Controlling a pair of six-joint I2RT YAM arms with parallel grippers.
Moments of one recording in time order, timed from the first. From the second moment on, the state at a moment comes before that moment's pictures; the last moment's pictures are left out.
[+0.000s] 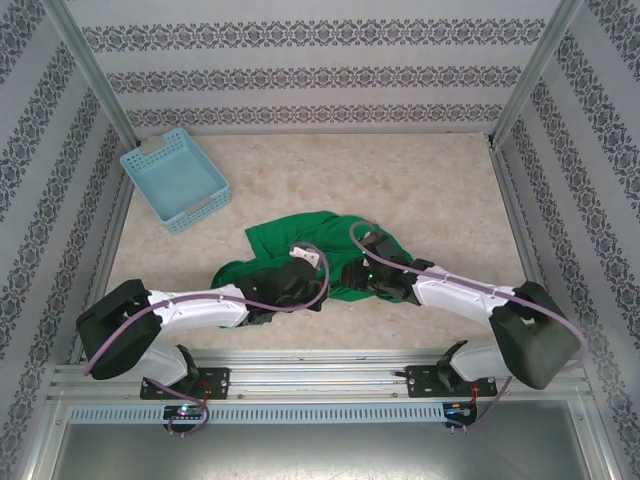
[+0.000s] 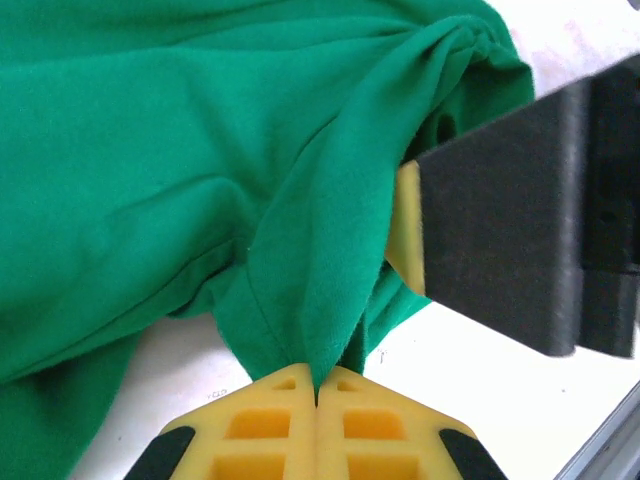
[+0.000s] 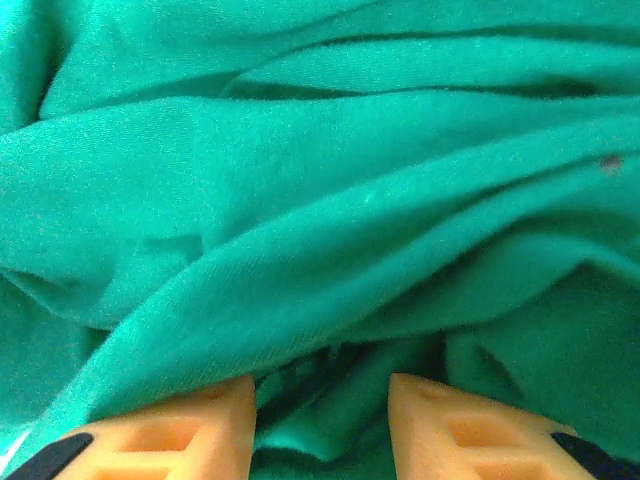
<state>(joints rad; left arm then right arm) -0.96 1.44 0.68 0.02 -0.07 -0.72 0.66 1.37 0.62 -0.19 -0.11 0.75</state>
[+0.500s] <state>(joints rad) -0.96 1.44 0.63 0.06 -0.06 -0.77 0.71 1.44 0.64 -0.23 -0.01 0.78</state>
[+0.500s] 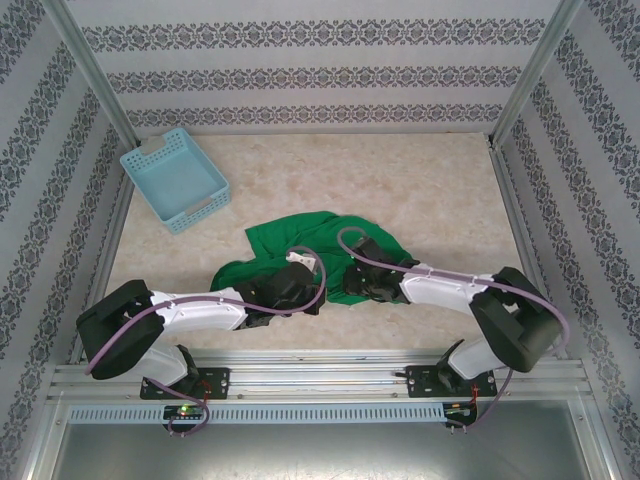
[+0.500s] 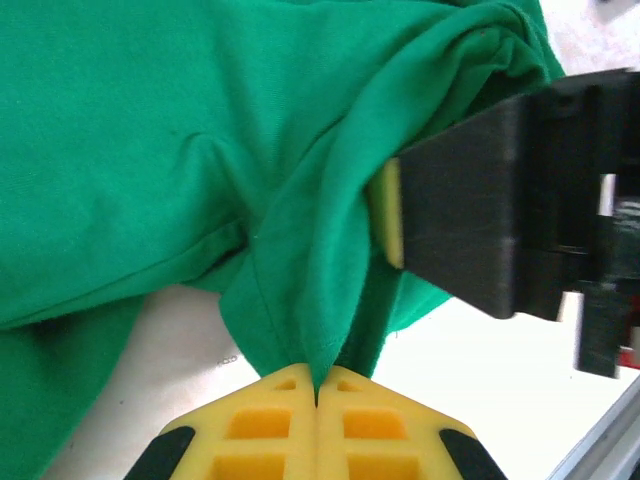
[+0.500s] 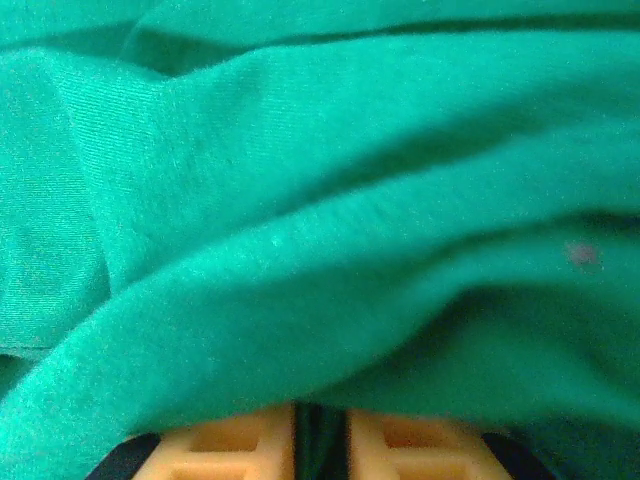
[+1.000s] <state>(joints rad) -0.96 1.48 0.63 0.06 -0.04 -0.77 0.73 1.16 0.60 -0.42 0.07 0.79</state>
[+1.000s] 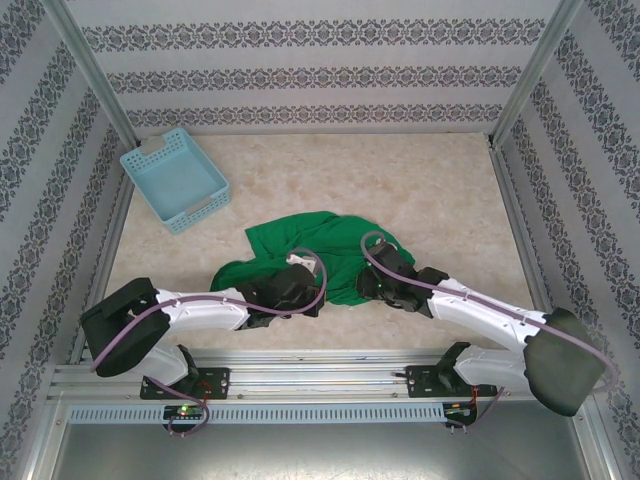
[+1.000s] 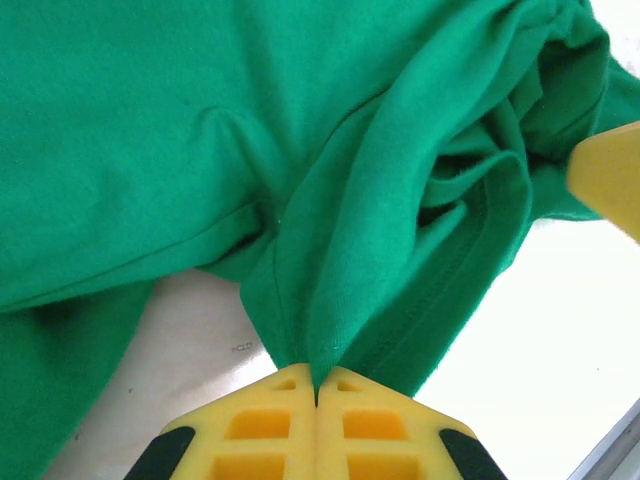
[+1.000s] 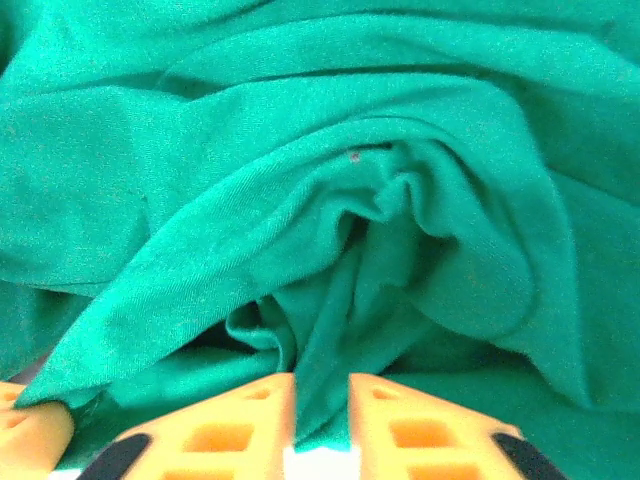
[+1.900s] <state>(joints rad) -0.96 1.49 0.63 0.06 -0.02 -0.77 0.78 1.36 0.75 -0.50 0.14 0.69</state>
